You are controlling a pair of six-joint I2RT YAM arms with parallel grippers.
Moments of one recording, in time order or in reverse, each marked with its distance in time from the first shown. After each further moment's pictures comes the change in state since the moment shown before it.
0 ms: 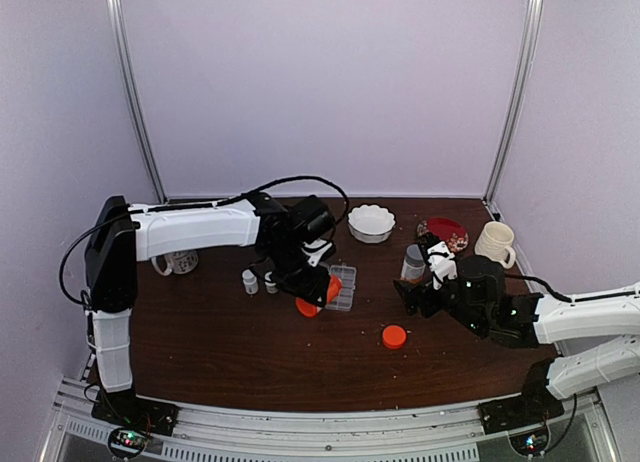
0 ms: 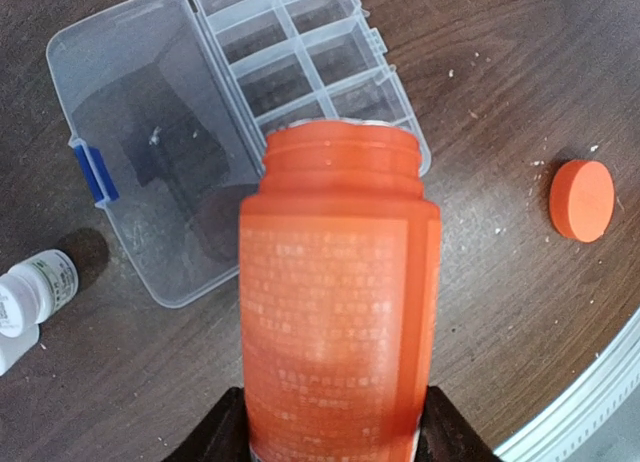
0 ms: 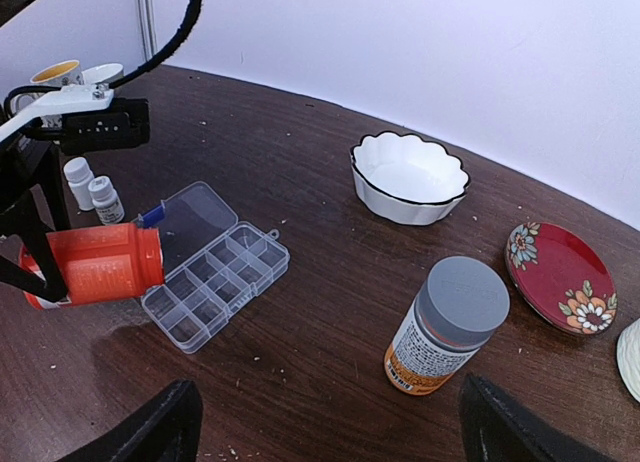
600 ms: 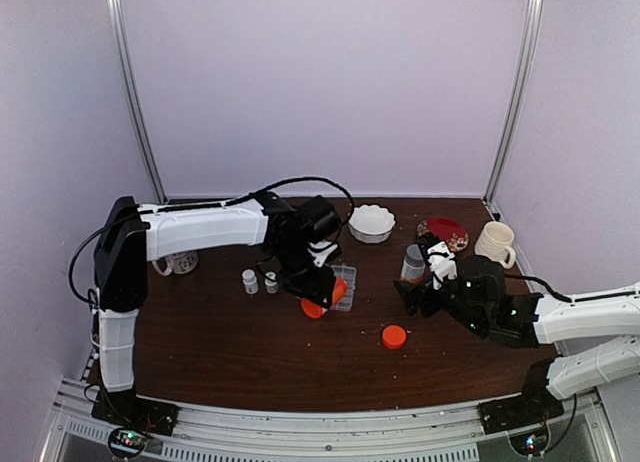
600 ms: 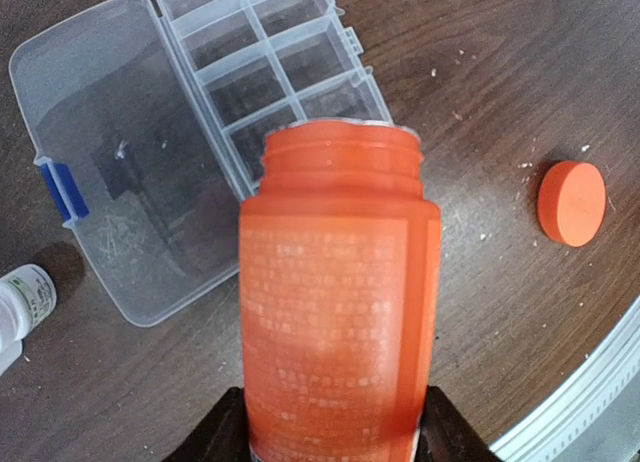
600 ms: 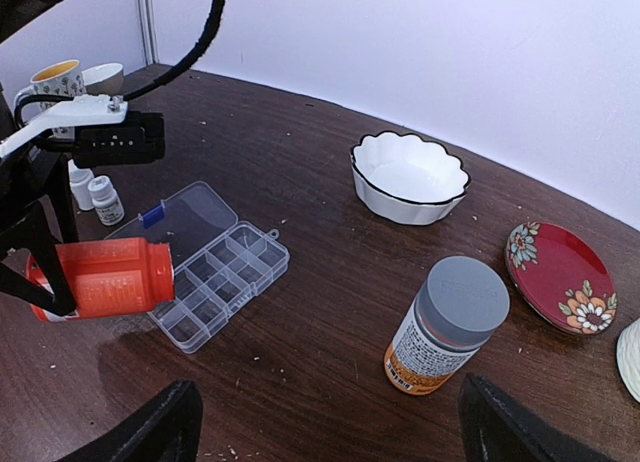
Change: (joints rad) left arm -0.005 0.056 0.069 -0.031 0.035 0.001; right arm 0.000 0.000 0.000 0.000 0.000 0.000
